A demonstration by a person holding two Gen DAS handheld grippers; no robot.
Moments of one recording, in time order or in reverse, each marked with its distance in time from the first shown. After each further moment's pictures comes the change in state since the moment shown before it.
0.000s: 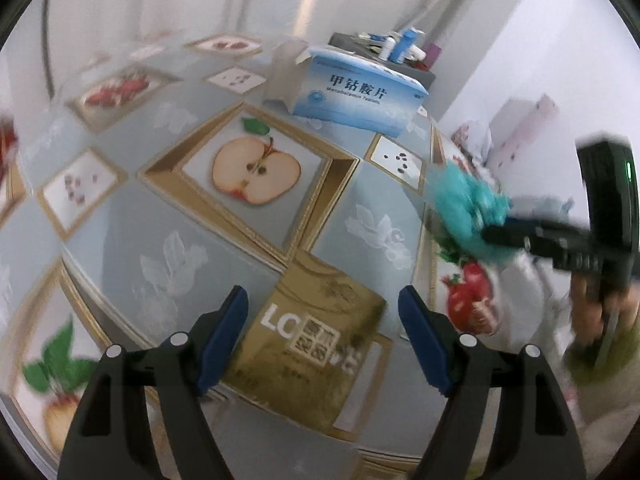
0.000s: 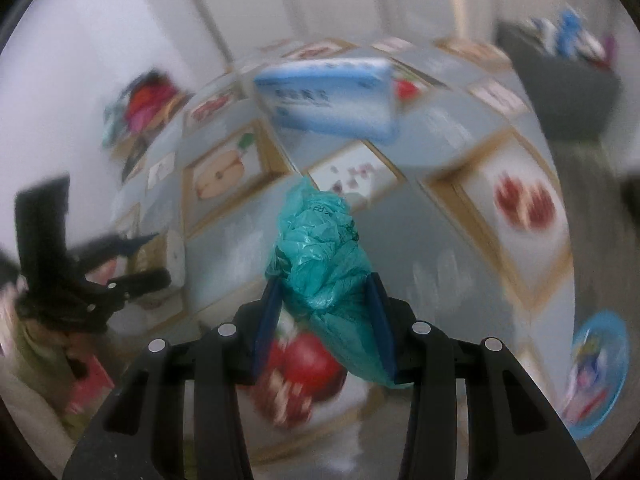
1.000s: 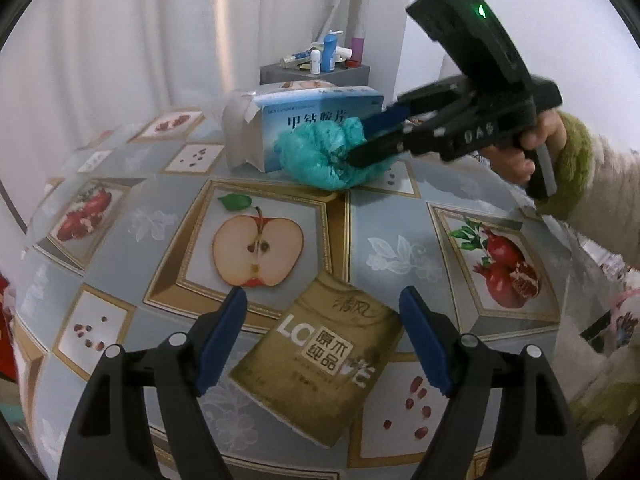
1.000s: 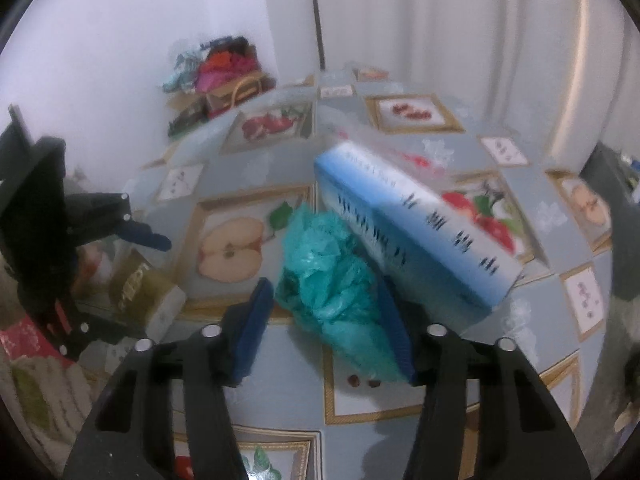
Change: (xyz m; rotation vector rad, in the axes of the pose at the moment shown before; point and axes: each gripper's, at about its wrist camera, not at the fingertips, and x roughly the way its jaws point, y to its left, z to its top) left arm 0.009 0.005 0.023 0.433 -0.092 0.000; right arm 0.074 0.042 0.102 -0.523 -0.031 0.093
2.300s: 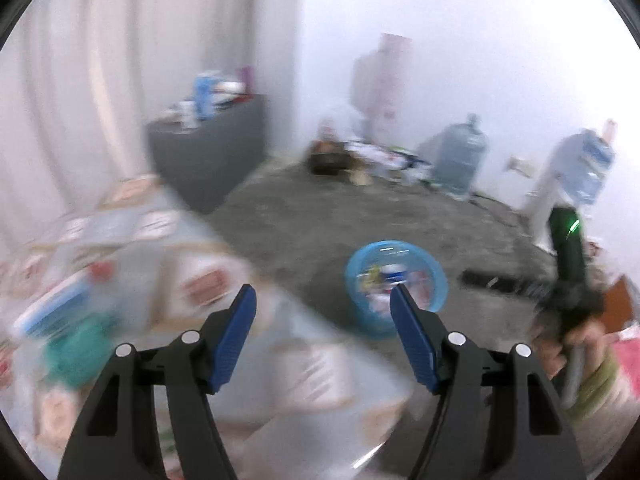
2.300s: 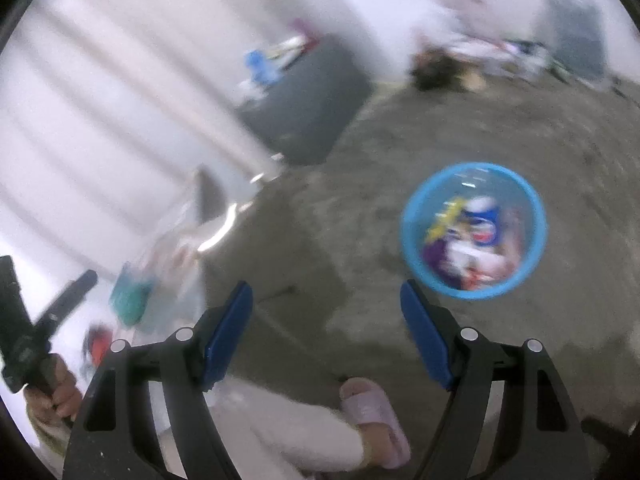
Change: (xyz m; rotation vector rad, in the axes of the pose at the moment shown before) left arm 0.032 -0.255 0.142 0.155 -0.058 -0.106; right arm -0.254 -0.066 -0.352 1.145 -0.427 -0.344
